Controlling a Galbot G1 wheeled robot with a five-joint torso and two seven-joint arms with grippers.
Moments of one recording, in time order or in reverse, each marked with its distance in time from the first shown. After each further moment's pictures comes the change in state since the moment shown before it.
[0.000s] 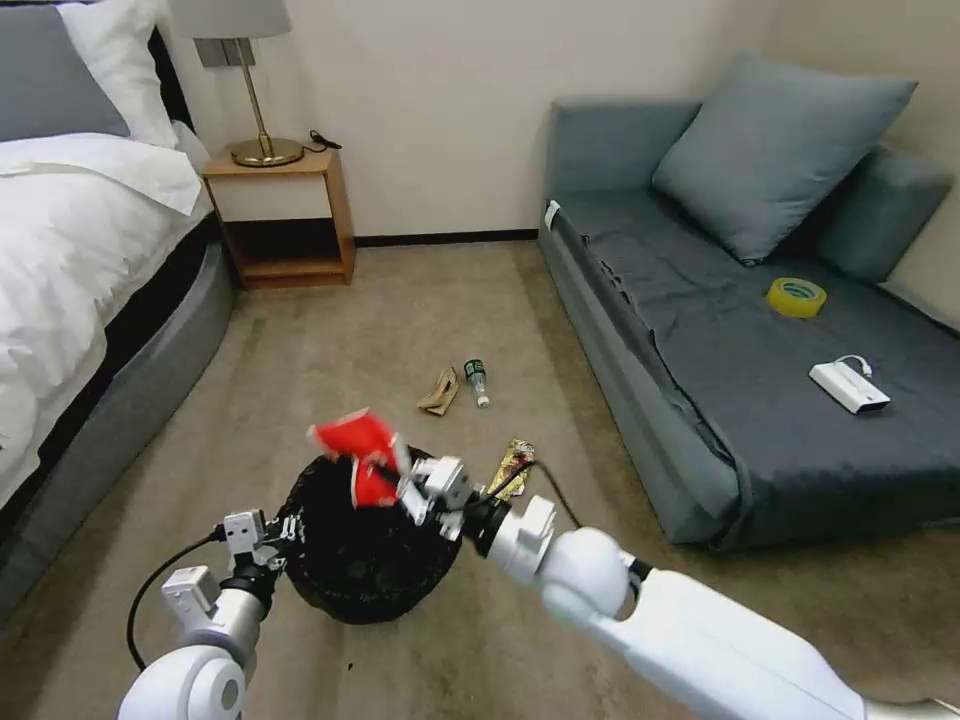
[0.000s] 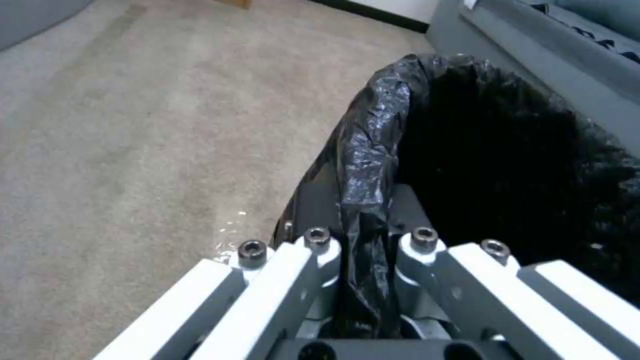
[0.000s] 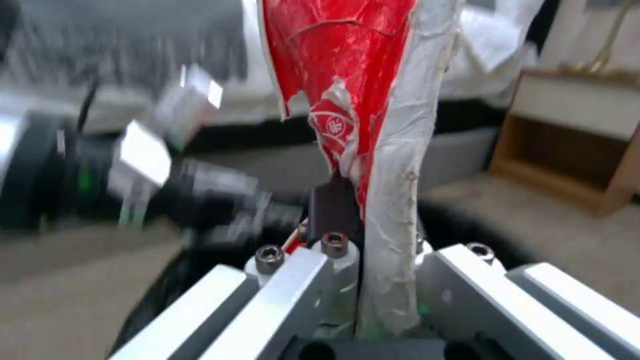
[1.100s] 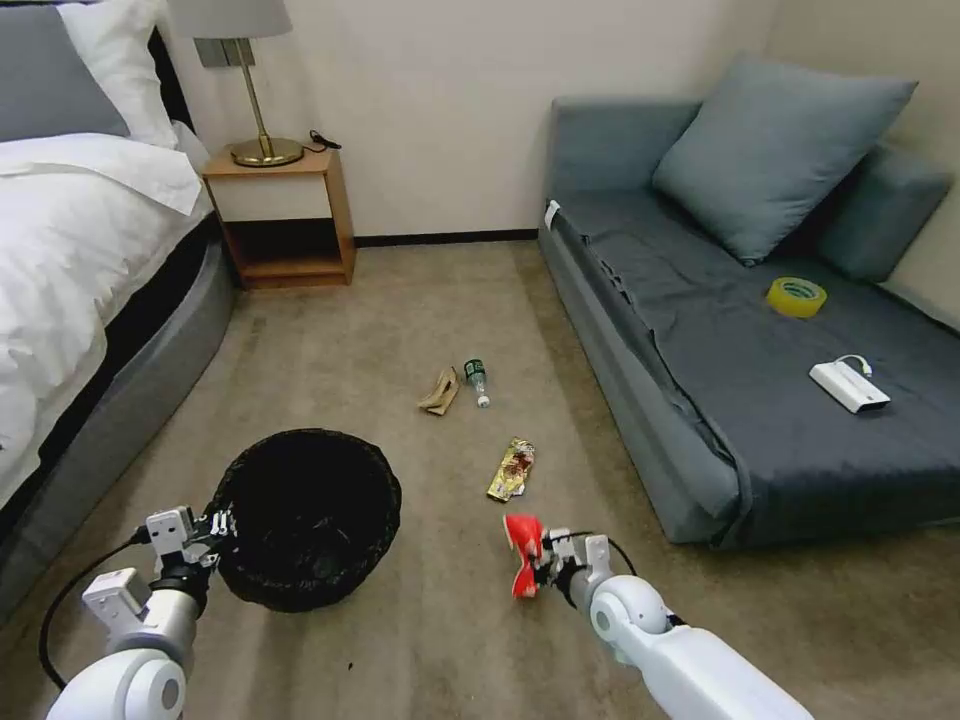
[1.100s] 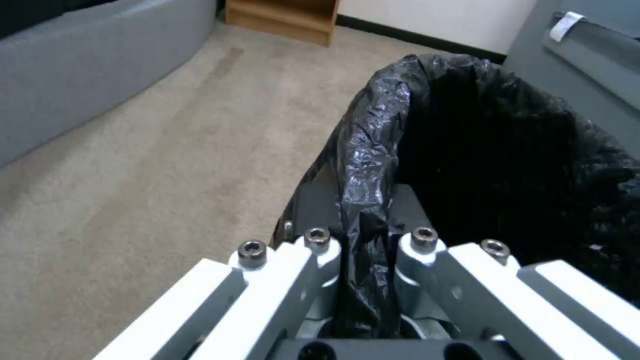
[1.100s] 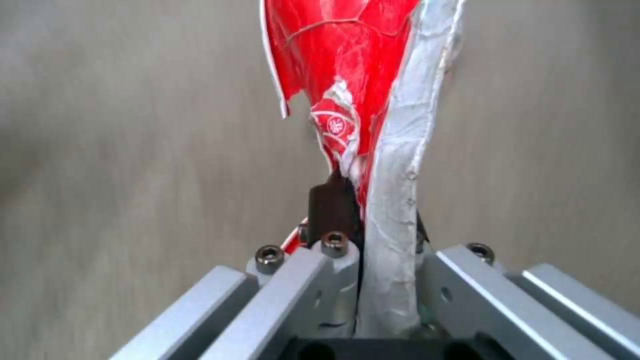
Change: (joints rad) left arm 0.002 0.007 -0.160 0.013 -0.017 -0.005 -0.023; right arm -0.230 0.022 0.428 -0.256 0.201 -0.383 0.239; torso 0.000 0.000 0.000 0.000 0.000
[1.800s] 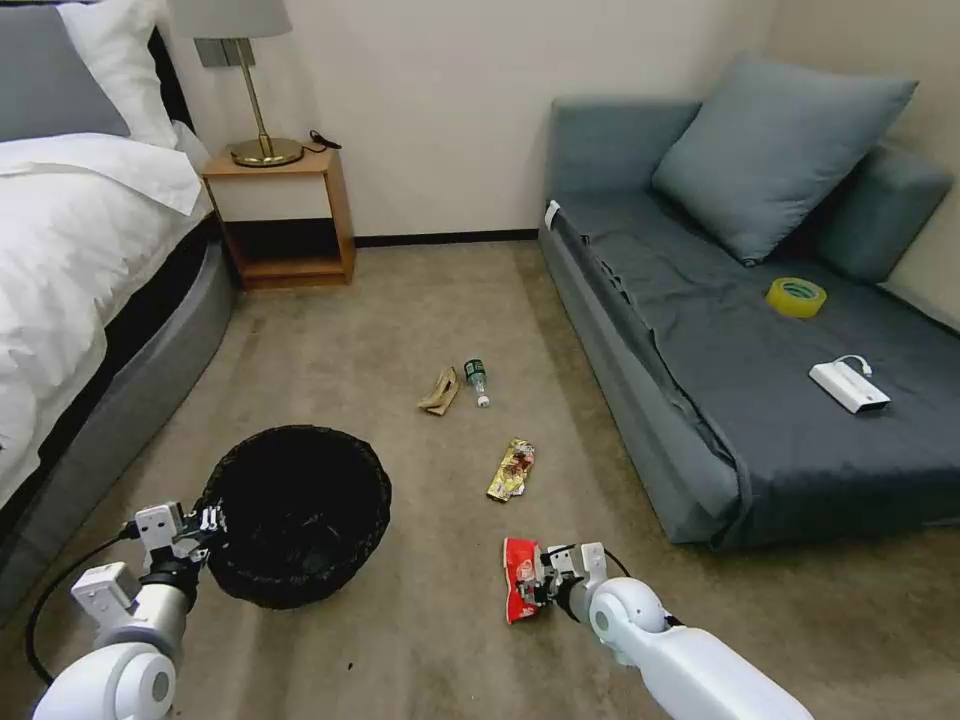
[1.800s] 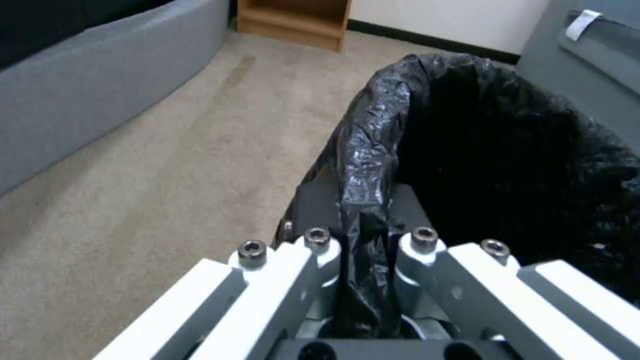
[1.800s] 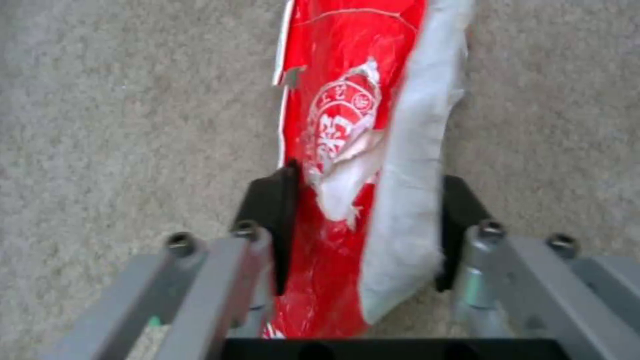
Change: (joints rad) left arm -0.014 0.015 -0.025 0.008 0.015 0.004 -0.002; right arm 0.042 0.062 -0.089 -0.197 0.240 -0.256 0.030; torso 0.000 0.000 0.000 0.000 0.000
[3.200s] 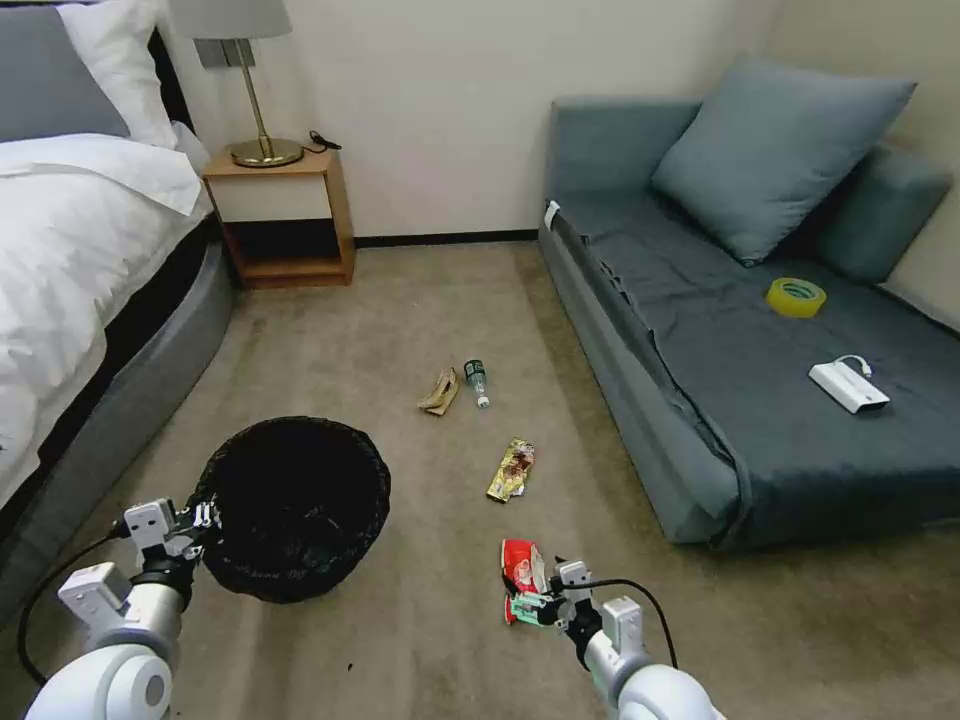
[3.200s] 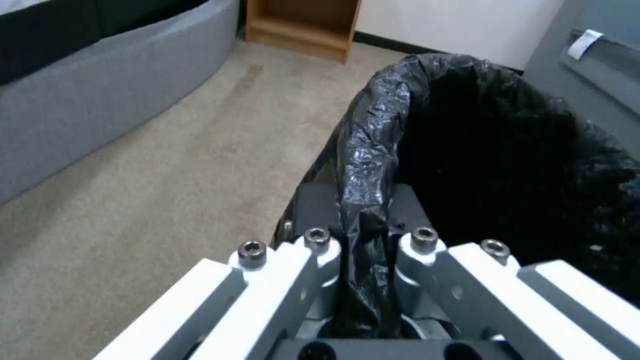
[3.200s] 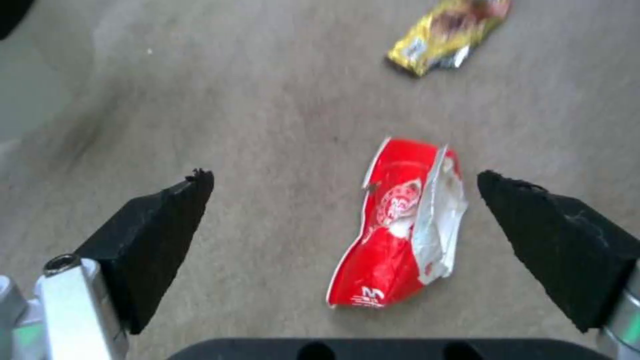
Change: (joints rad) left arm 0.005 -0.012 -0.017 -0.039 -0.024 0.016 -0.025; right arm -0.324 -0.119 0.120 0.497 -0.204 0.184 0.075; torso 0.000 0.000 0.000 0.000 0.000
